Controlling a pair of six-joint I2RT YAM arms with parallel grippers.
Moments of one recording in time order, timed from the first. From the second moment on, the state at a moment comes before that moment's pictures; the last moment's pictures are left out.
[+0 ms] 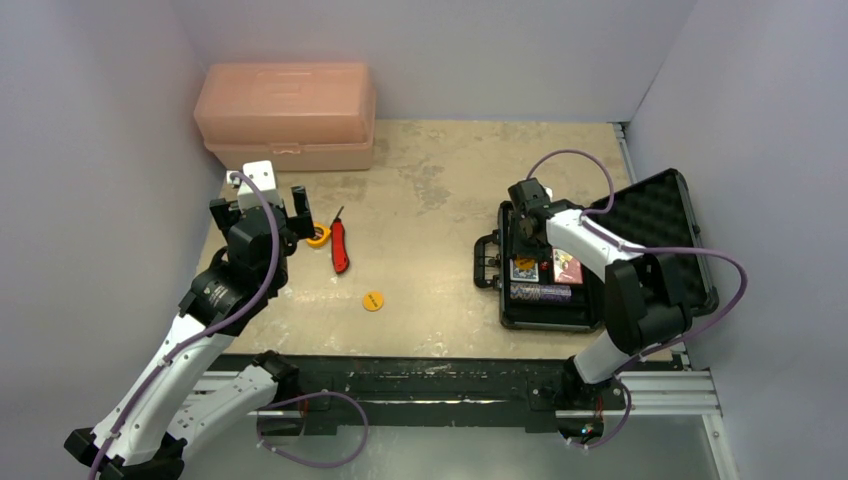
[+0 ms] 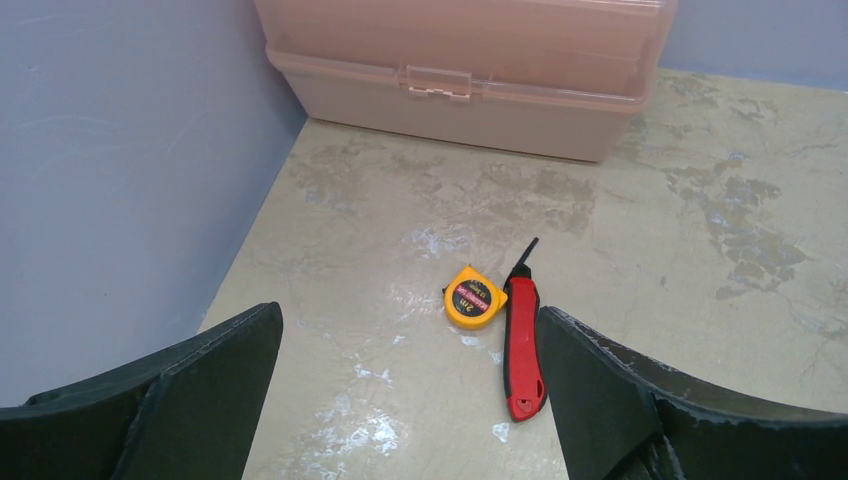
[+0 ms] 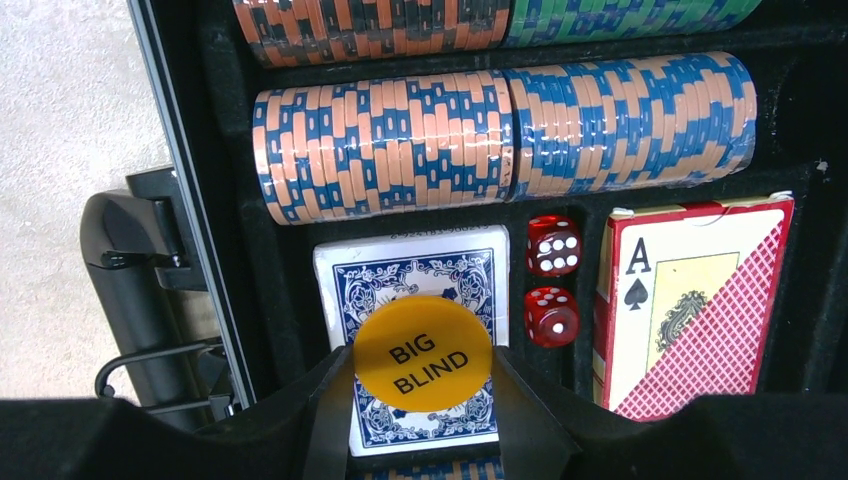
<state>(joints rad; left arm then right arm) -0.55 0.77 1.02 -0.59 -0.81 -0.20 0.33 1.59 1.02 -0.65 0.26 0.43</state>
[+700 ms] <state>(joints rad) -0.55 0.77 1.02 -0.59 -0.81 -0.20 0.32 1.60 1.02 -0.65 0.27 0.44</state>
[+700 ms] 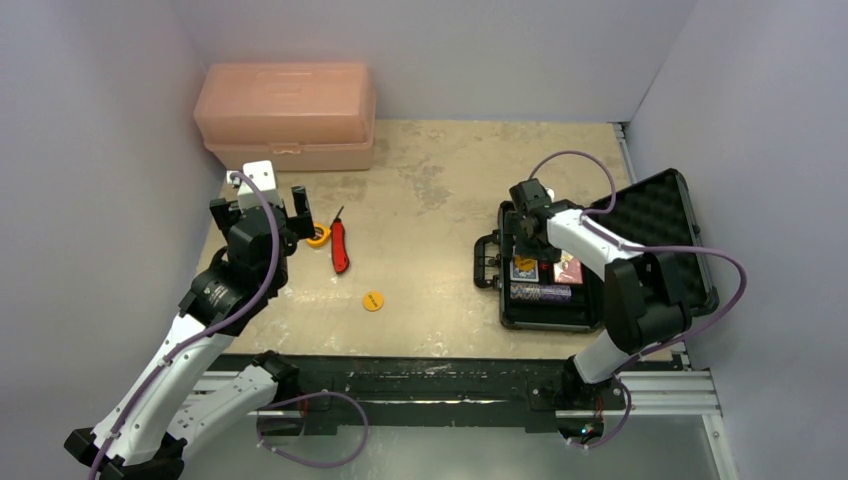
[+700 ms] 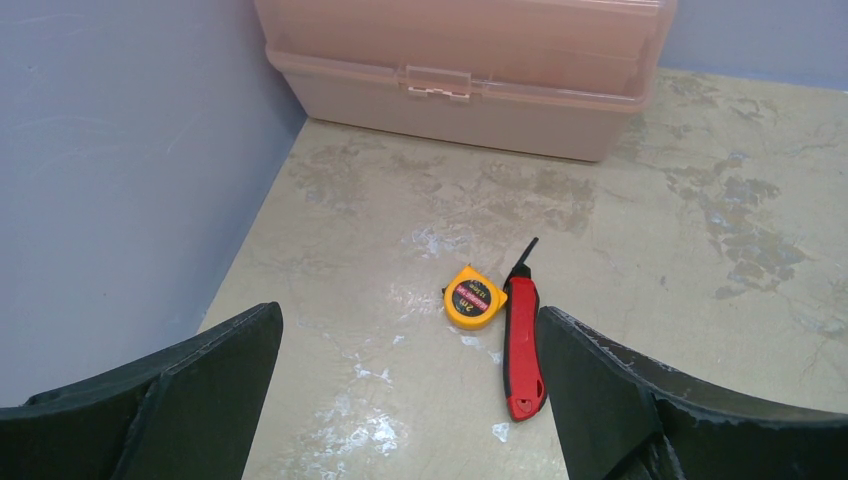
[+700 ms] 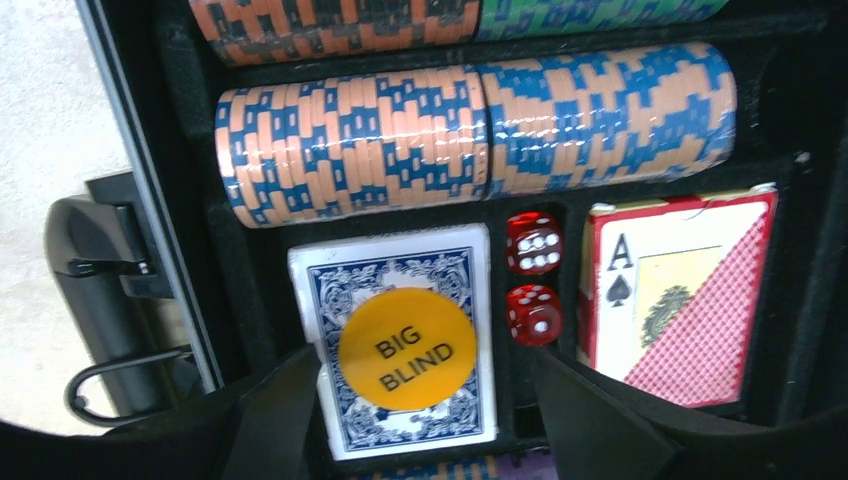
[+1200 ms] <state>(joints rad) -0.55 0.78 1.02 -0.59 -0.80 -0.20 0.32 1.50 1.09 -0.75 0.30 0.45</state>
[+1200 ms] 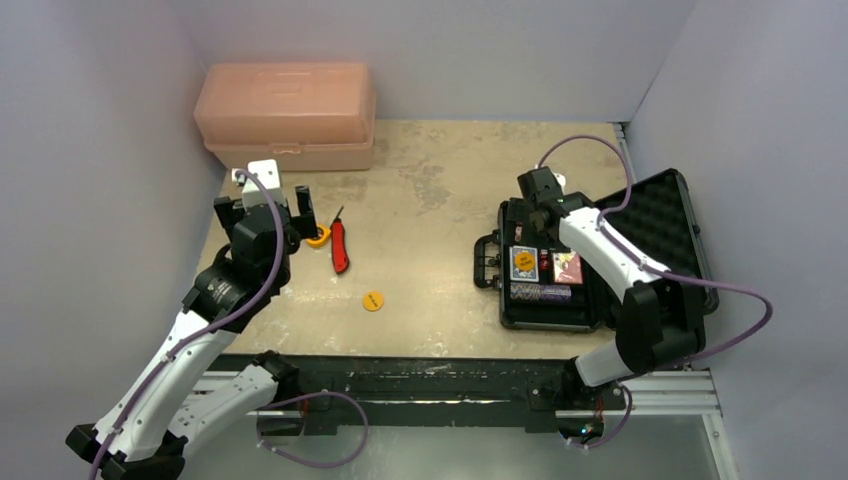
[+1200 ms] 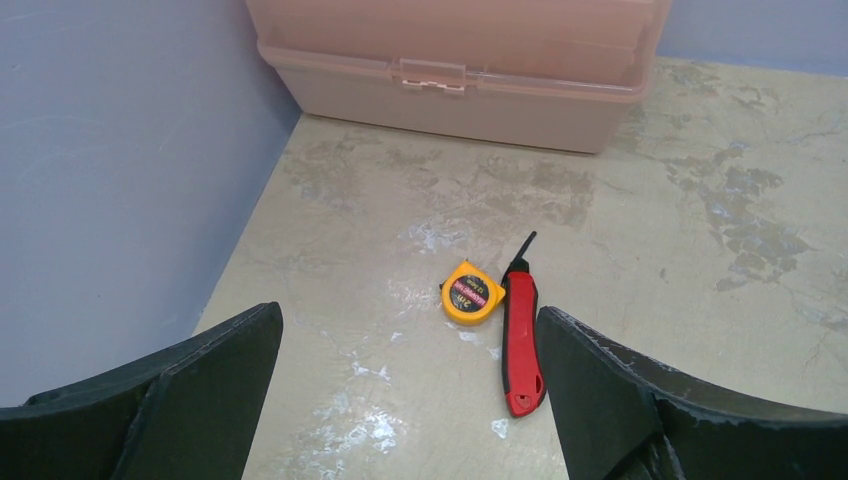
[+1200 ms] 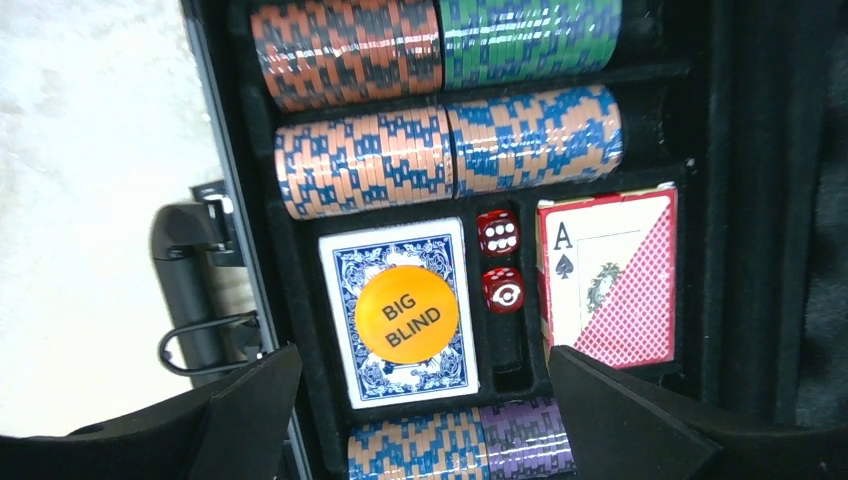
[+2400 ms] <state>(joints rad) -0.55 0.88 0.92 -1.07 -0.52 -0.66 0.32 1.27 1.01 -0.60 0.24 0.44</state>
